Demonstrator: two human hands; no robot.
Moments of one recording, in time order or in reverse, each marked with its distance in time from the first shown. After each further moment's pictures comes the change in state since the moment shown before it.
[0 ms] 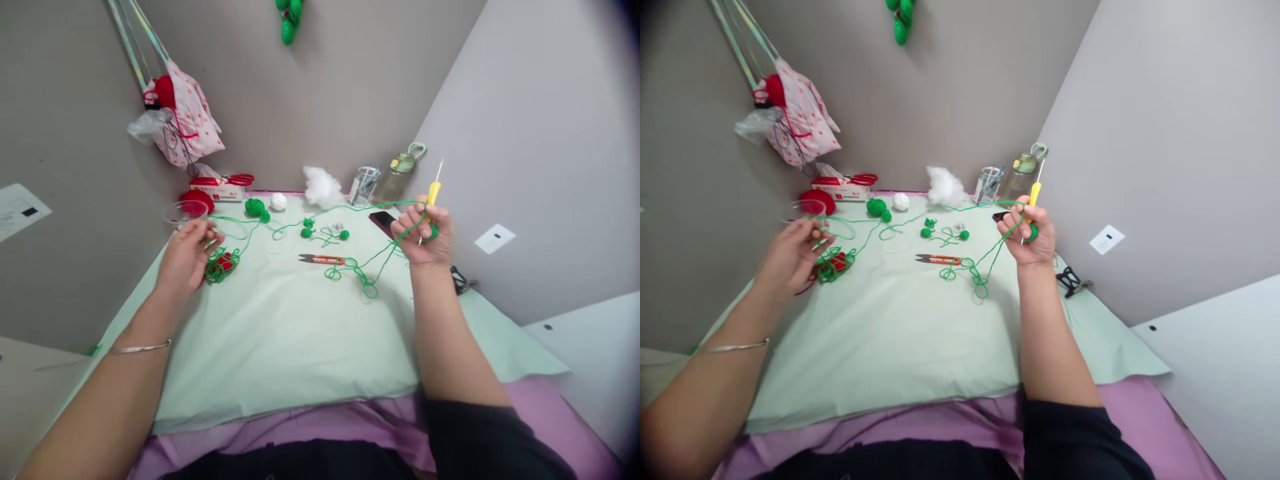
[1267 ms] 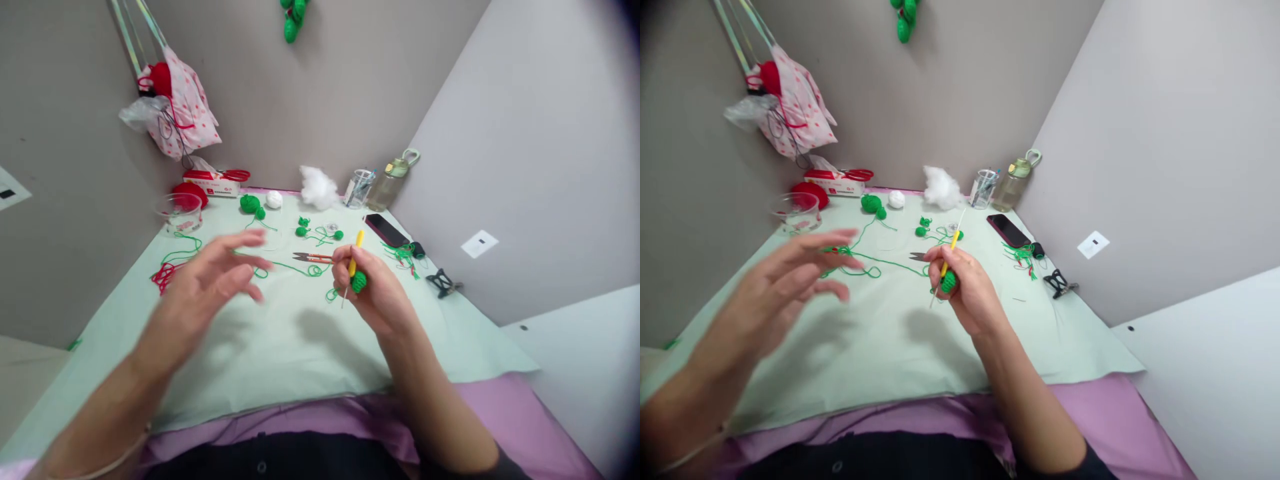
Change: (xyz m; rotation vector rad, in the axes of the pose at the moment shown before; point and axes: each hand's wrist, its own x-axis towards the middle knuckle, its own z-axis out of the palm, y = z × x) left_hand -0.095 0.094 0.029 -0.097 -0.177 0.057; right_hand -0.096 -0.030 0.091 0.295 -0.209 0.469
